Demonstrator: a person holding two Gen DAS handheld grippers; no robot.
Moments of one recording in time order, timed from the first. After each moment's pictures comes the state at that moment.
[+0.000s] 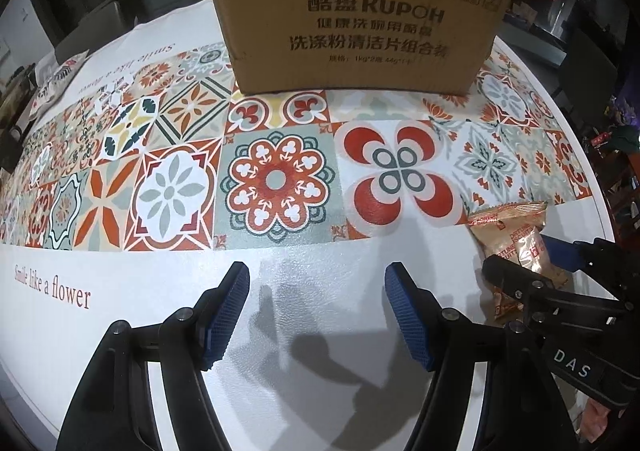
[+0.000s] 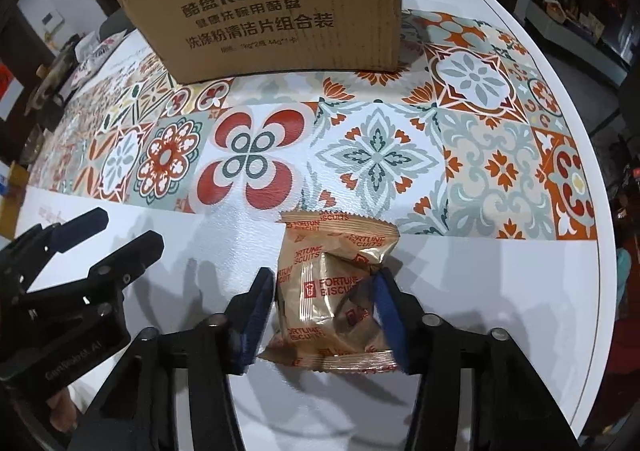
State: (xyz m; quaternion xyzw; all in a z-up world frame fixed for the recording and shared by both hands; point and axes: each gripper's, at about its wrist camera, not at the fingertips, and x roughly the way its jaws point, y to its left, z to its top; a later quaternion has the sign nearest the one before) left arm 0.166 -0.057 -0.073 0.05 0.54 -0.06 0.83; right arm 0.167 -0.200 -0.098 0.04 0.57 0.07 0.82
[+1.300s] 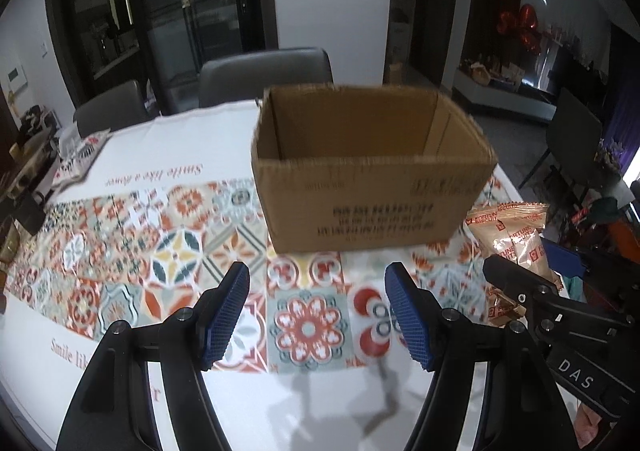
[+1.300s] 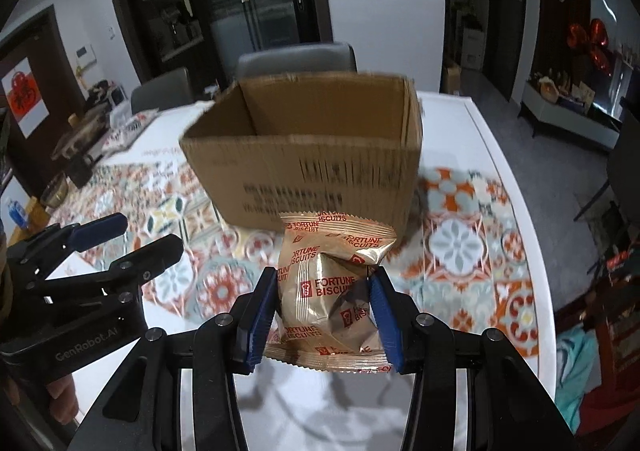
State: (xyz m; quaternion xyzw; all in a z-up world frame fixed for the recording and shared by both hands) left arm 0.212 -0.042 0.058 0.04 0.42 -0.07 0.90; right arm 0.196 -0.193 0.029 0.02 0.42 0.08 0.90
